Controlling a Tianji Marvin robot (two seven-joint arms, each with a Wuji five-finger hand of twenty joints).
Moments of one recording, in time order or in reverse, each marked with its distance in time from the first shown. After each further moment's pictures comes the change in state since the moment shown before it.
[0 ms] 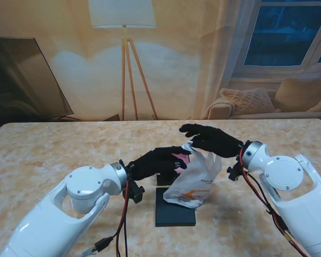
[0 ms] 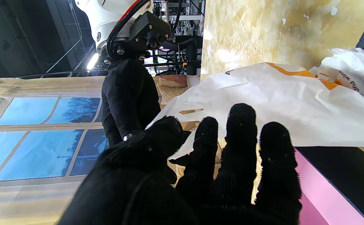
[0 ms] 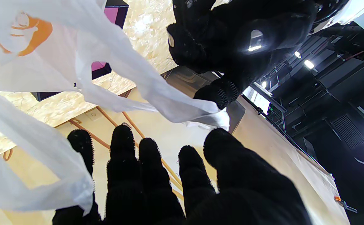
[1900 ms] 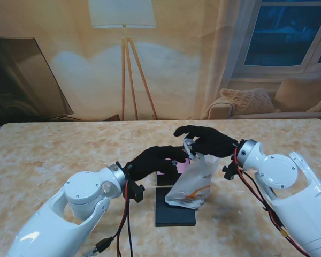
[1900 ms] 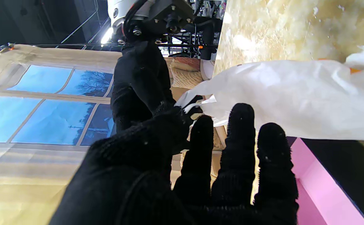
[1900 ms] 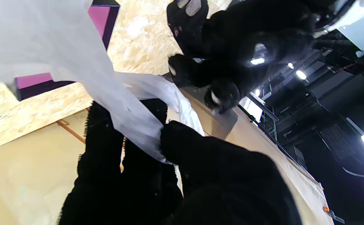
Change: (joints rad) left arm 0.061 -0.030 -0.040 -0.027 -0.071 0.000 0.089; right arm 0.034 0.002 -0.048 0.008 -0.012 -0.025 -0.011; left_hand -0.038 -0.171 0.183 -0.050 0.215 0.071 0.228 0.137 0.019 -0.055 0.043 -0.075 -0.034 -0.014 -0.162 -0.142 -0.022 -0.048 -0.066 -0.044; right_hand 0.184 -0.277 0.455 -0.138 0.066 -0.003 0.123 -0.010 0.217 -0.093 0.369 0.177 0.511 -0.284 0.317 0.091 0.605 -0.369 0.213 -0.128
